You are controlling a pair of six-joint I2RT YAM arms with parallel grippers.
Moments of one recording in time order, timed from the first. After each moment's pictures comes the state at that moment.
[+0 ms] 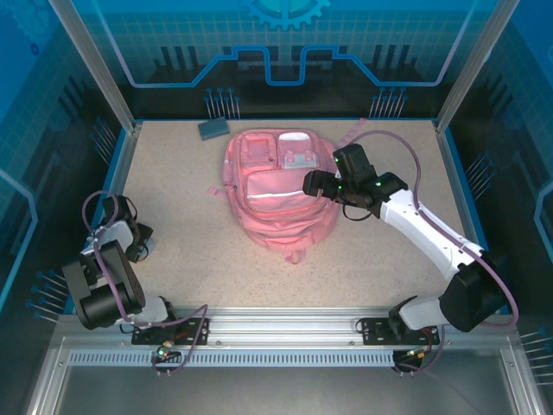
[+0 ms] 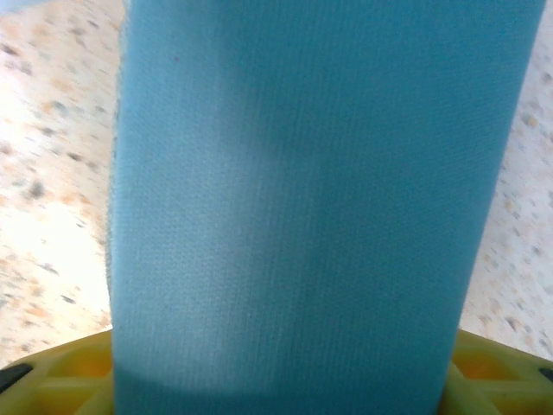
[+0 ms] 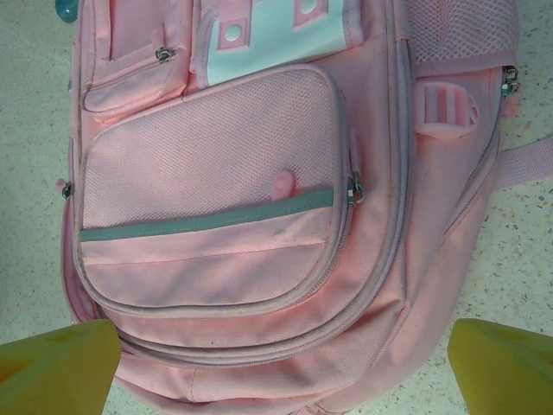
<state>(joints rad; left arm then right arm) 0.50 1.40 0.66 -0.45 -0.10 -0.79 0.50 1.40 1.21 -0.67 -0.01 0.65</state>
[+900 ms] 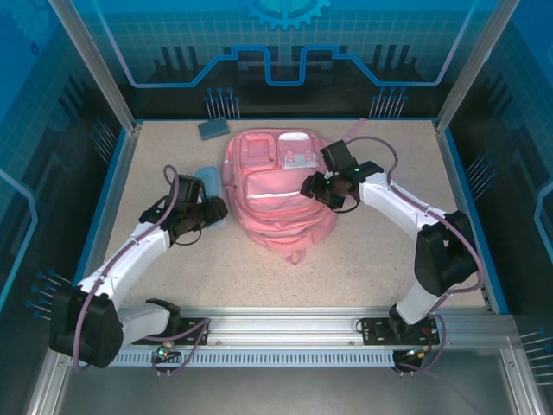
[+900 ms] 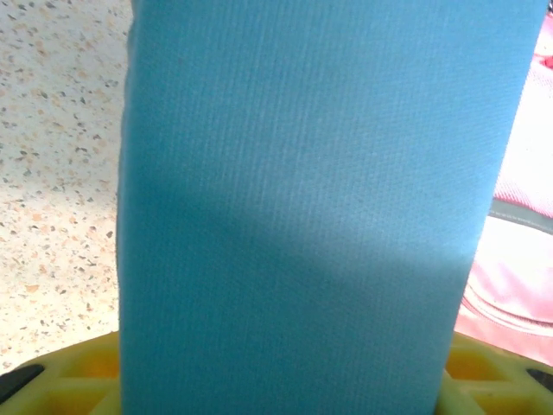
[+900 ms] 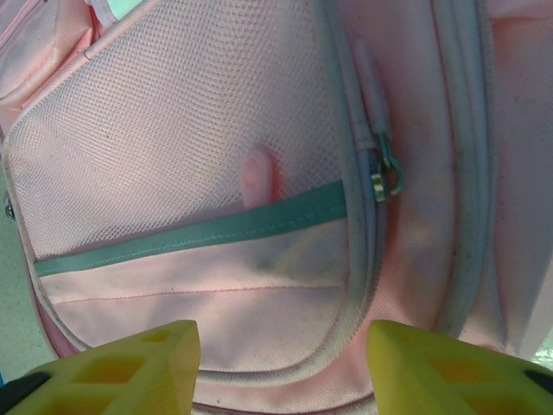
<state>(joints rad) -0.24 1.17 0.80 -0.53 0.07 -0.70 0.46 1.66 1.29 -0.67 -0.18 0.83</state>
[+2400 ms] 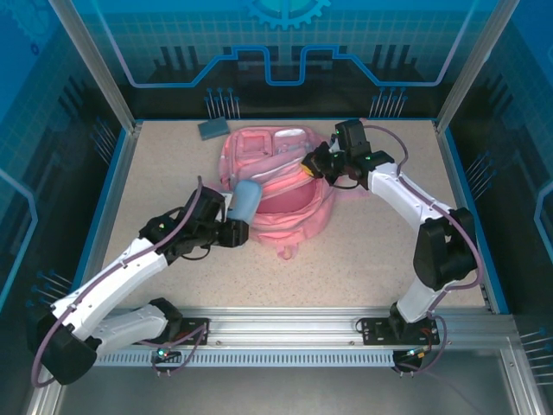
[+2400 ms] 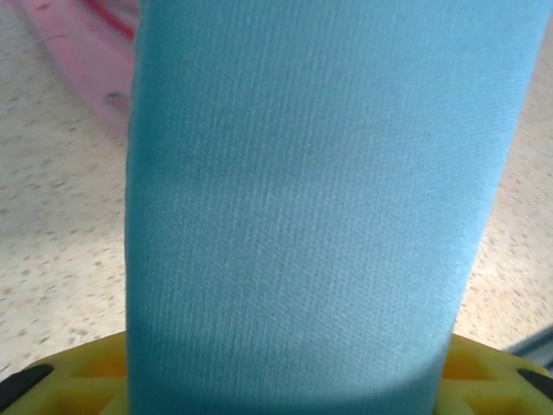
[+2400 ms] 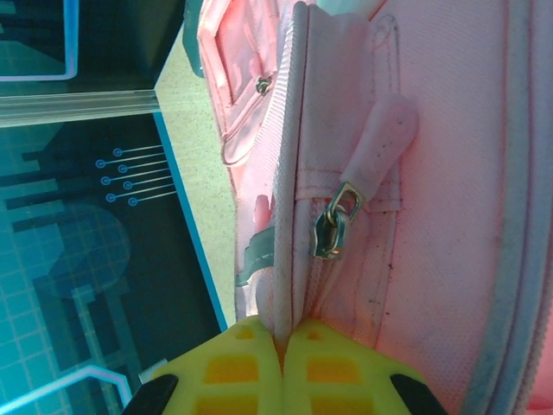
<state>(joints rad) -0.60 1.03 0.90 -0.76 0.06 -0.49 0.36 1.69 1.37 -0.40 -0.47 1.15</state>
